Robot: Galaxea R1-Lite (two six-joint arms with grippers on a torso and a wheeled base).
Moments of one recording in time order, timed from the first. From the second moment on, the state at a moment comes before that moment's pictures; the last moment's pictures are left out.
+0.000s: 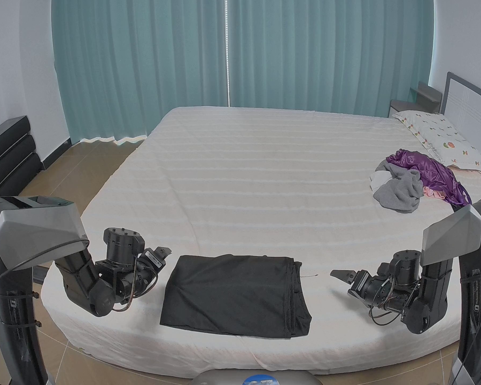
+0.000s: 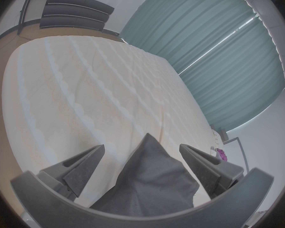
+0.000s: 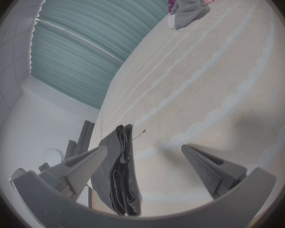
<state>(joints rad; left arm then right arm) -0.27 2.25 -0.64 -0.99 0.12 -1.01 0.21 2.45 -0.37 -1.55 0.27 0.85</state>
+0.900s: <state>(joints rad) -0.15 1.82 -0.51 -1.15 0.08 -0.90 0.14 1.96 -0.25 -1.55 0.11 0.66</state>
